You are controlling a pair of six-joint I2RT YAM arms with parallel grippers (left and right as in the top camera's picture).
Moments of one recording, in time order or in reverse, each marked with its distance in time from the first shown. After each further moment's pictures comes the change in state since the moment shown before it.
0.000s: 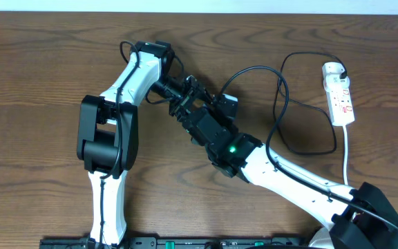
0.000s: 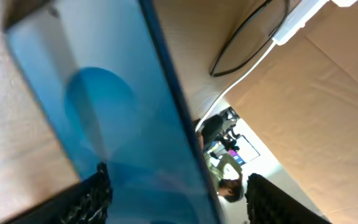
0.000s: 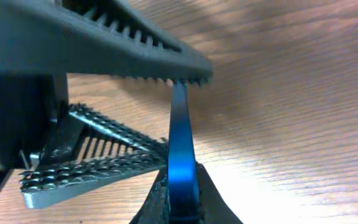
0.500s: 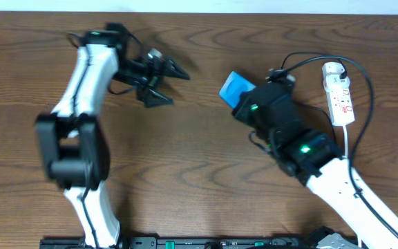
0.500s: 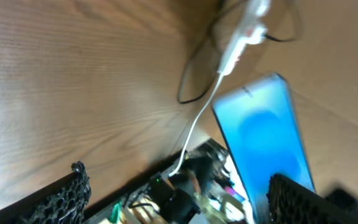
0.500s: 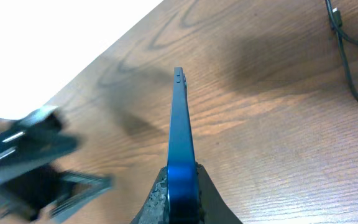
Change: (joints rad) left arm 0.215 -0.198 0.000 0.002 -0.011 0.109; right arm -0.280 -0.359 0.000 -0.070 -0.206 -0.035
